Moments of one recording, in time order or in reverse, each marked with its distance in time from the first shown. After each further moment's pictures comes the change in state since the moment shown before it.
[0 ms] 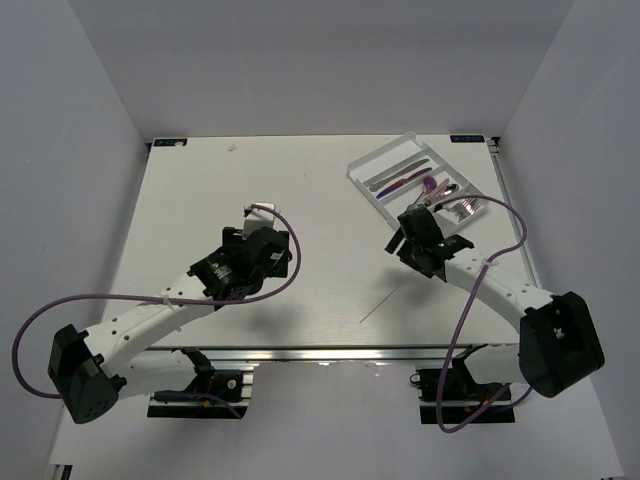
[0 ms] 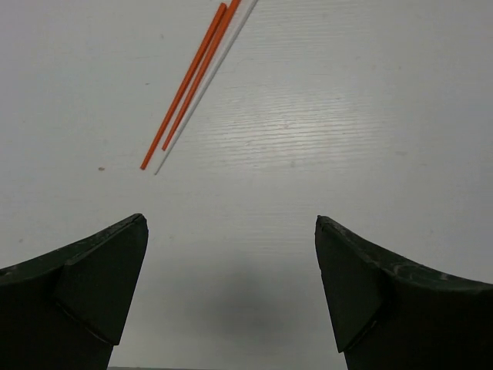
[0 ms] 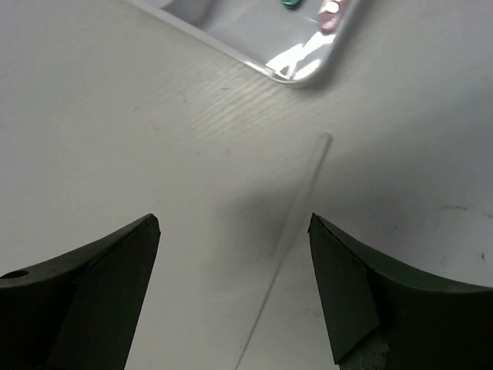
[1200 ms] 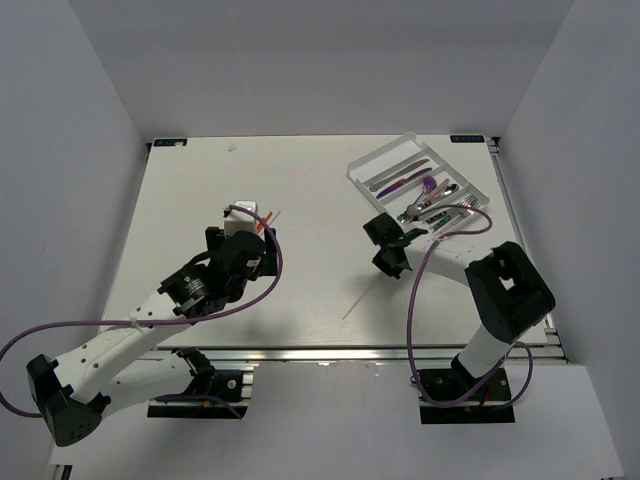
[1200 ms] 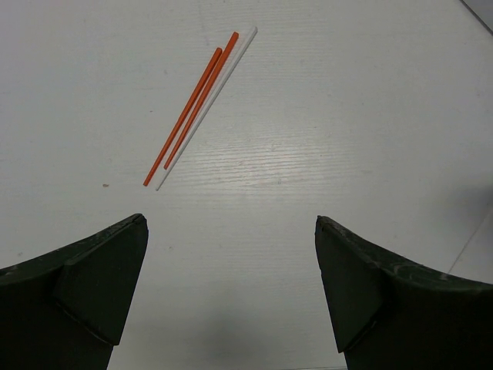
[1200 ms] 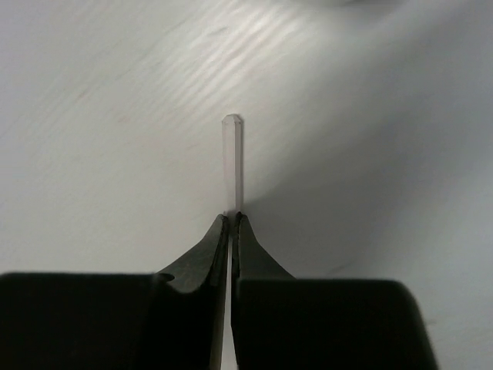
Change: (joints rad) left arm 0.001 -0.172 -0.018 -0.011 -0.006 0.026; right arm 0.089 0.332 0.068 -0.049 0.075 0.324
